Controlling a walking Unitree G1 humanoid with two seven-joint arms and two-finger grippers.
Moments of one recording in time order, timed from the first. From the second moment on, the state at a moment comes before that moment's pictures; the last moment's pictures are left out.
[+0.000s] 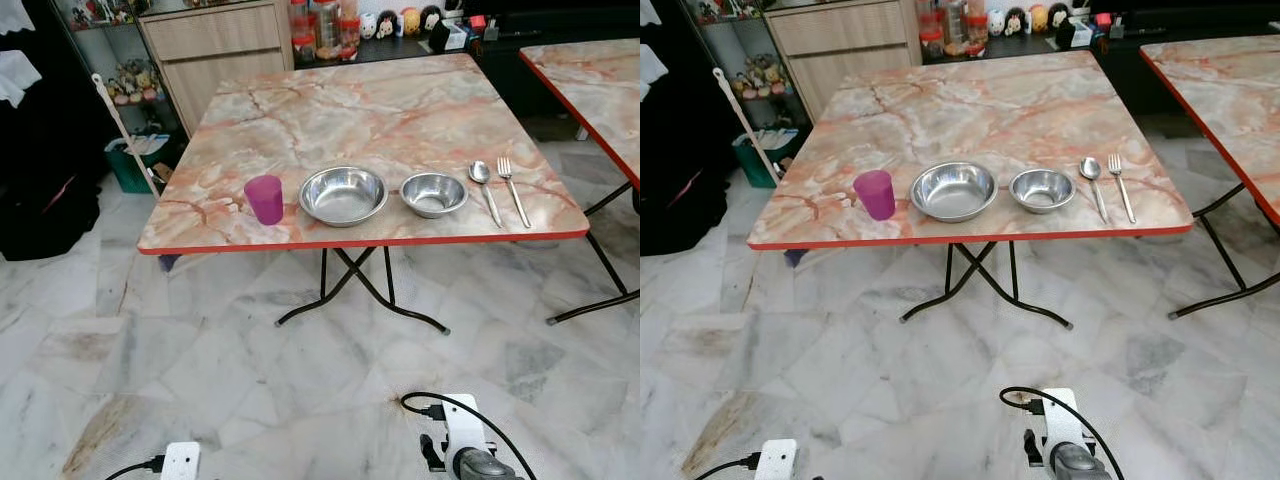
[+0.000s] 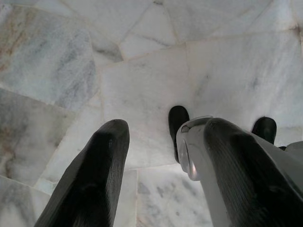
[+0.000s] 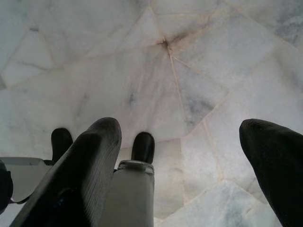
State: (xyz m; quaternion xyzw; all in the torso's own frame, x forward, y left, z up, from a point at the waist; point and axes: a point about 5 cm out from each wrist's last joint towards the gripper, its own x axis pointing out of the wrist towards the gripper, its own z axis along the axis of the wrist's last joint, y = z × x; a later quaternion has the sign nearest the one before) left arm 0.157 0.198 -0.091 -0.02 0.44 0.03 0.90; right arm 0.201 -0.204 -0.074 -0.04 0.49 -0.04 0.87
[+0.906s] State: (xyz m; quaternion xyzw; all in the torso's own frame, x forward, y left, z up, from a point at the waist) left arm 0.184 0.212 -0.075 0.00 0.39 0.02 0.92; right arm 0.222 -0.183 -0.066 -0.06 0.49 0.01 0.87
